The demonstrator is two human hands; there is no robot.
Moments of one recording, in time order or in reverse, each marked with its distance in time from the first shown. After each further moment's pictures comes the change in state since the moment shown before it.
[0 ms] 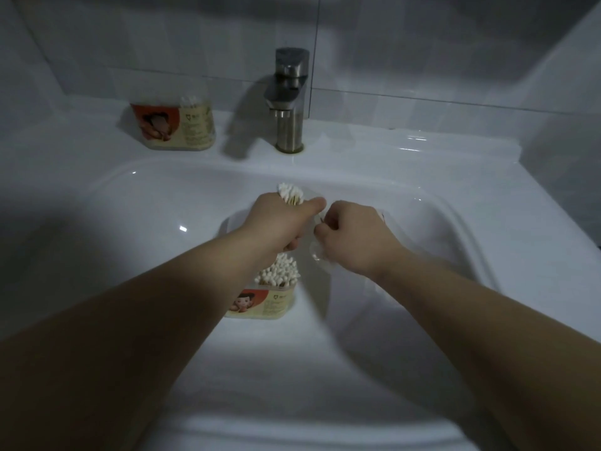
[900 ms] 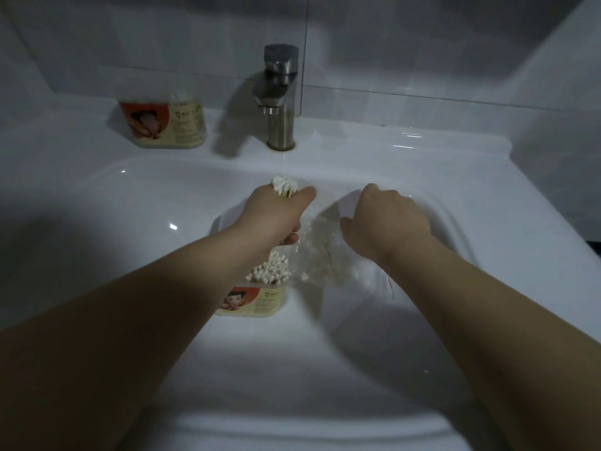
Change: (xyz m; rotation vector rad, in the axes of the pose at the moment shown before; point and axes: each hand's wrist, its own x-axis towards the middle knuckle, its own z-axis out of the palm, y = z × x) left_hand -0.001 0.002 0.001 -0.050 -0.011 0.070; right_hand -0.006 0.002 -0.037 -0.410 0.049 0.267
